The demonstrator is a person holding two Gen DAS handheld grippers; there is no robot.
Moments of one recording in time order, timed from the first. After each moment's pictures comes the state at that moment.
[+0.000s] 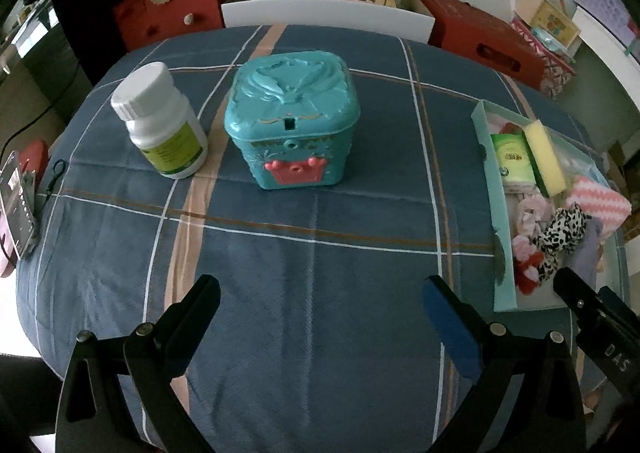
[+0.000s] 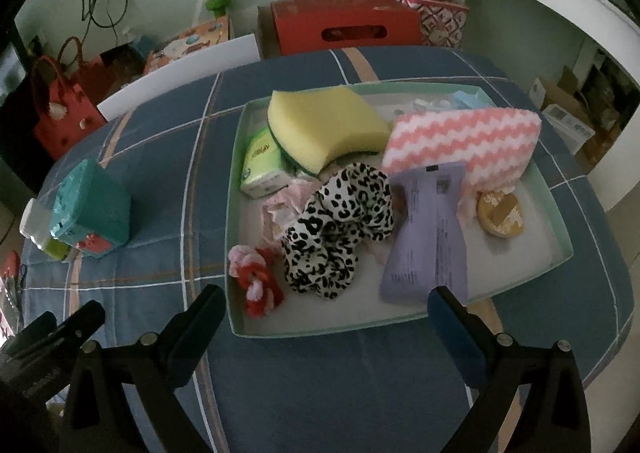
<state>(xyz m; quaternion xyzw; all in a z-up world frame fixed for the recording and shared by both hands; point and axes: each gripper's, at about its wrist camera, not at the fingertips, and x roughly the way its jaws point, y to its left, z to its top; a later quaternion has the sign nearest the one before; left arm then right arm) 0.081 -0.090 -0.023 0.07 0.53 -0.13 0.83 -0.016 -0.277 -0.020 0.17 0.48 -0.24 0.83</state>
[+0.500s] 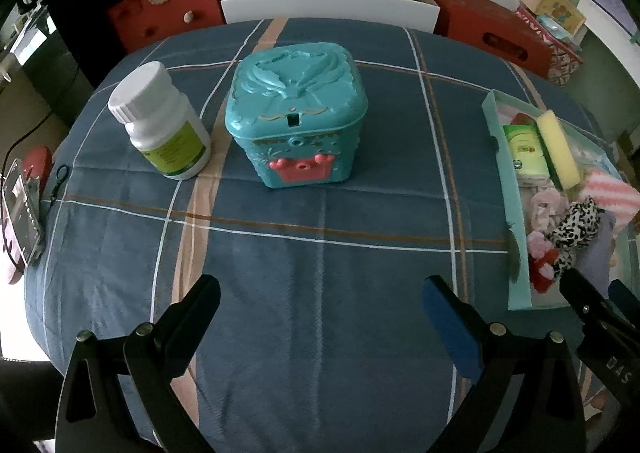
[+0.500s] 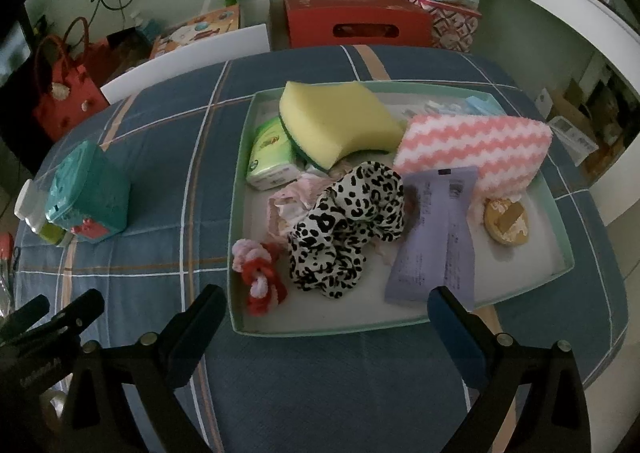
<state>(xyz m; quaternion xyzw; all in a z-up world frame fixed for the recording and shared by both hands) 0.090 -0.094 -0.028 0.09 0.54 -0.12 0.83 -0.008 -0.269 -0.023 0.14 0.49 -0.23 0.83</state>
